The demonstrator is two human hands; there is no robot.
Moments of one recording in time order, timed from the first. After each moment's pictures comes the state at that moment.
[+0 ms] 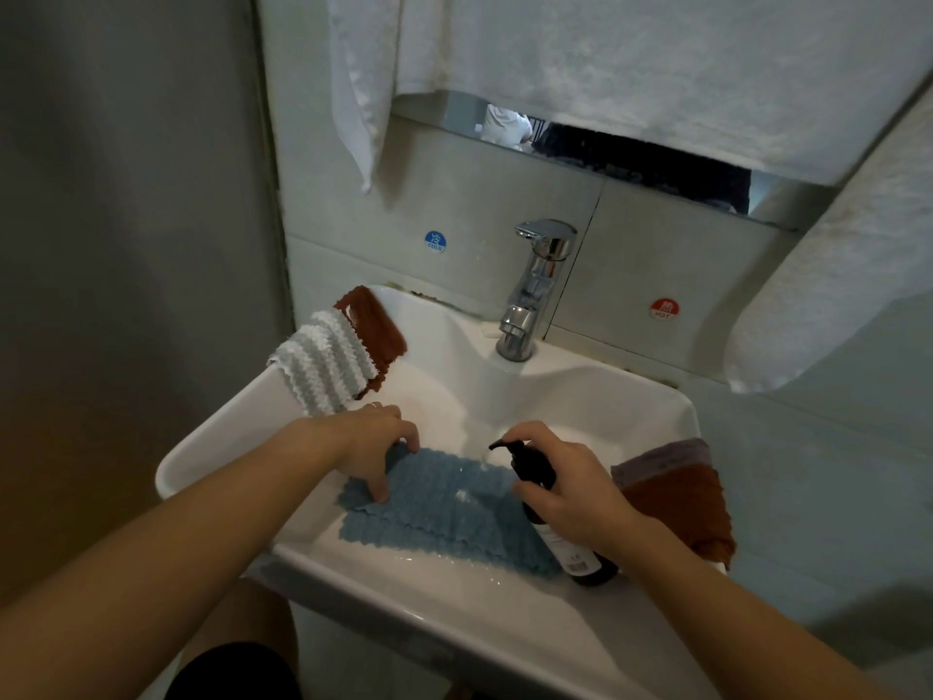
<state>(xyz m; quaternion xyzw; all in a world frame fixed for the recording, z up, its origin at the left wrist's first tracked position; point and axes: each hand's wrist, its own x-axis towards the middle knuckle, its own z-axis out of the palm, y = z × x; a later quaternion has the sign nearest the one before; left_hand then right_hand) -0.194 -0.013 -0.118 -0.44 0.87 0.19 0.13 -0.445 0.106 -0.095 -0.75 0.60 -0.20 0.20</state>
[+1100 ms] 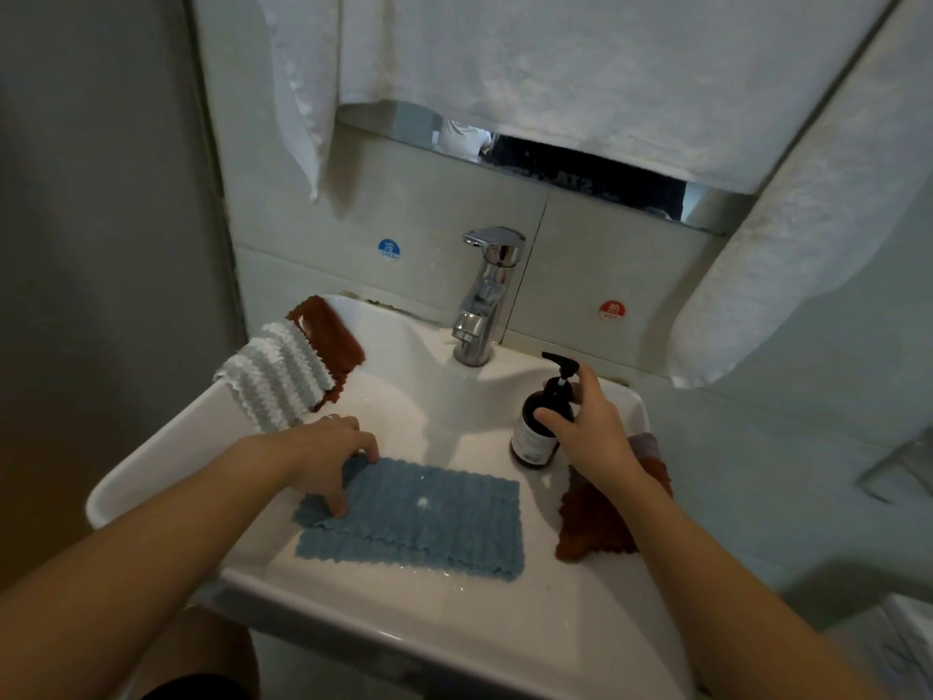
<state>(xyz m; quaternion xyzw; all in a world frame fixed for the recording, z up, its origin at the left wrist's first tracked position) -0.194 -0.013 -0.120 -0.43 0.88 0.18 0.12 -0.496 0.072 -0.070 -0.51 0.73 -0.38 0.24</state>
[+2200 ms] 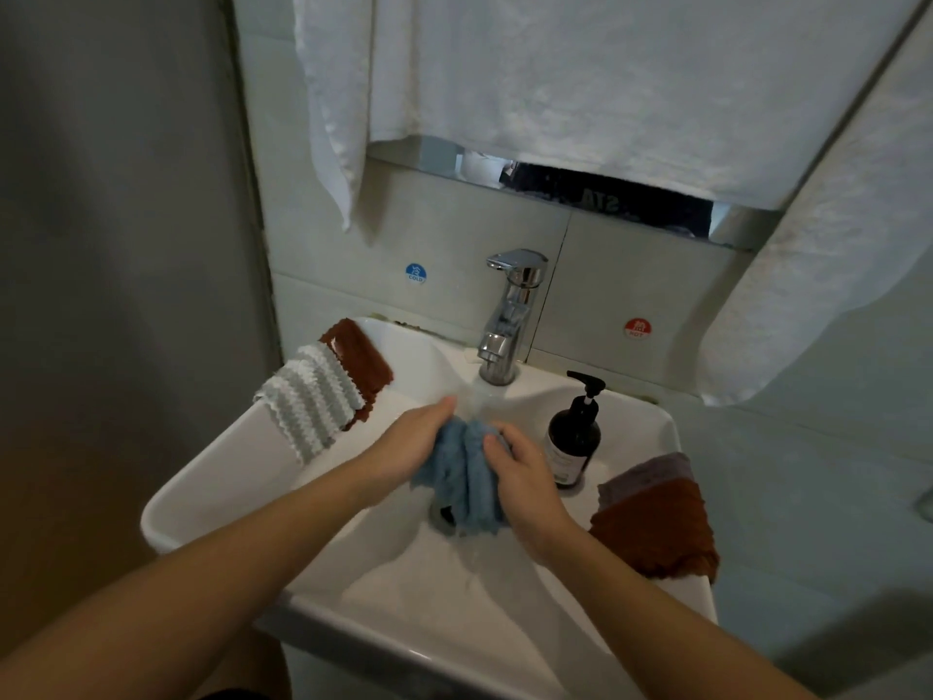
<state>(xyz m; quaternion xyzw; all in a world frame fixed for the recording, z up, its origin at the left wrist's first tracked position) -0.258 0.025 -0.080 -0.47 0.60 0.57 -0.31 -0.394 0.090 -0.091 -0.49 0.59 -0.48 0.43</state>
